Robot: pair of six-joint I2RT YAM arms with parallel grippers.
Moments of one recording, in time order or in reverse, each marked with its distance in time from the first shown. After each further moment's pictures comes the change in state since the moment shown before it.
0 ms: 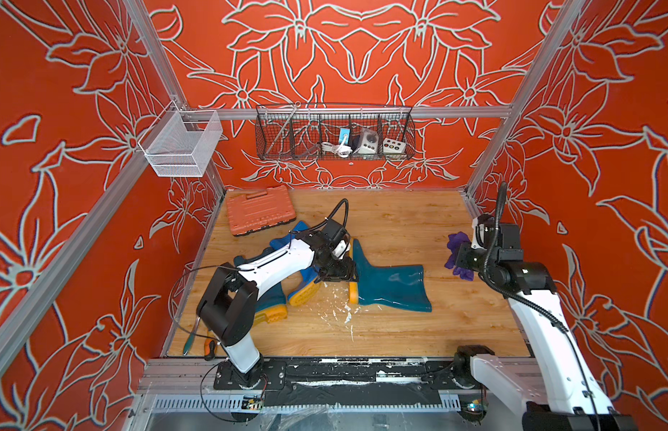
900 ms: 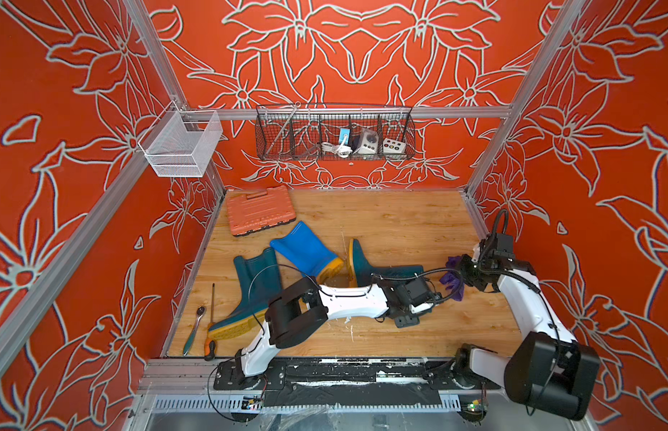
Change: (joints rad) left arm -0.575 0.460 0.309 0.298 -0.512 0.718; right arm -0.293 0.250 -0.222 0.143 -0.293 0.122
